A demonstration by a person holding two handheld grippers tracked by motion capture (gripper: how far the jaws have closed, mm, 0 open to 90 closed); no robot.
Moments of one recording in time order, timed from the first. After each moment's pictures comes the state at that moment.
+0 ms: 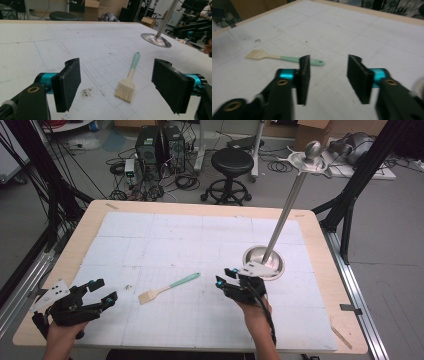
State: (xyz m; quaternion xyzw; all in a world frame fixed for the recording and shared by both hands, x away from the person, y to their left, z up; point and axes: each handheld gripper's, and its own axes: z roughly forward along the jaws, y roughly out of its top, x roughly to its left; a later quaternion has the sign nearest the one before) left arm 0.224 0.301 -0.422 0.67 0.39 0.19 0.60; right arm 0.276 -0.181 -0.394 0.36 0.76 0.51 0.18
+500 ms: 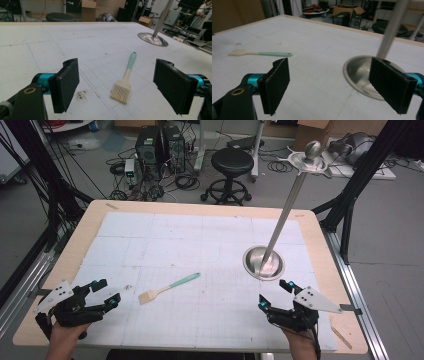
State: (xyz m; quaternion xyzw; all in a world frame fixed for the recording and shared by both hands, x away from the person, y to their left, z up) left arm 0.224 0.296 -0.423 0.67 0.38 0.19 0.61; right arm 0.210 -0.280 -0.390 0.39 0.70 0.53 0.27
